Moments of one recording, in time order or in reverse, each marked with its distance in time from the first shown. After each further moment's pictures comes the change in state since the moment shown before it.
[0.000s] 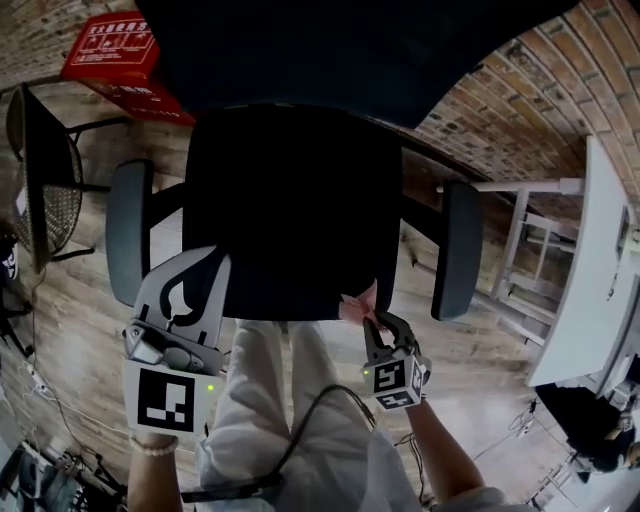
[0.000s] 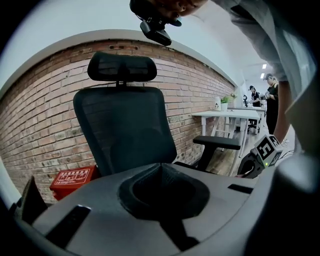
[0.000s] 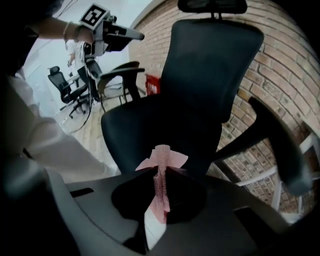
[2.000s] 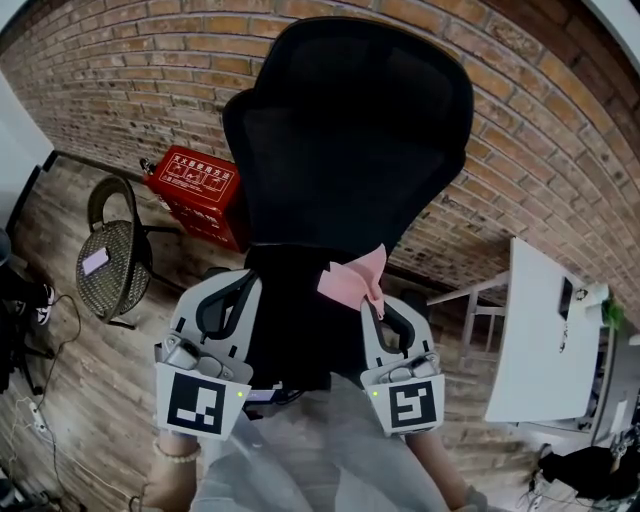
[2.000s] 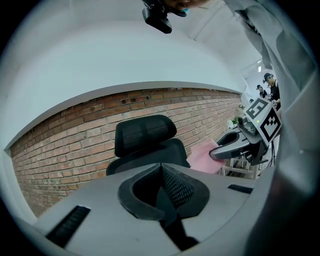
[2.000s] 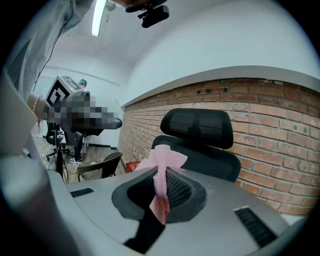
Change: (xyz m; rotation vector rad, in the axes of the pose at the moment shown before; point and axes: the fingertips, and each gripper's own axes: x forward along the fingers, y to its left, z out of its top) left arm -0.182 0.085 0.282 0.149 -0.274 0.215; right arm -0.349 -0.055 0.404 -0.033 -0.854 -0.224
